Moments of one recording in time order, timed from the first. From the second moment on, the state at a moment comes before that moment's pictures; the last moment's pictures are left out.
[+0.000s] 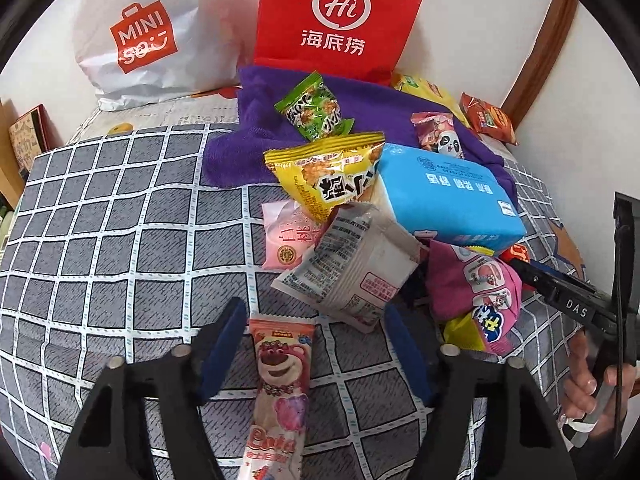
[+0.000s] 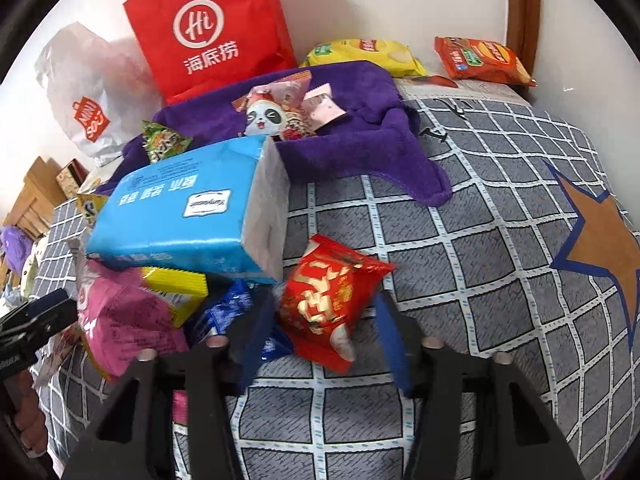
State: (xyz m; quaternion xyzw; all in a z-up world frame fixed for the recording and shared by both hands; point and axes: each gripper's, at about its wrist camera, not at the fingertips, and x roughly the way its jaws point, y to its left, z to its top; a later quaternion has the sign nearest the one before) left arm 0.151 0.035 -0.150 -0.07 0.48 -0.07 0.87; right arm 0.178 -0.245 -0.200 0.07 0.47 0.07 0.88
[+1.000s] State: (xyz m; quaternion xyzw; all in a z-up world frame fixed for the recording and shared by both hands) left arm 0.170 0.008 -0.160 -0.05 0.51 -0.08 0.86; right arm 0.164 -0.267 -0.201 0.08 0.47 0.06 0.88
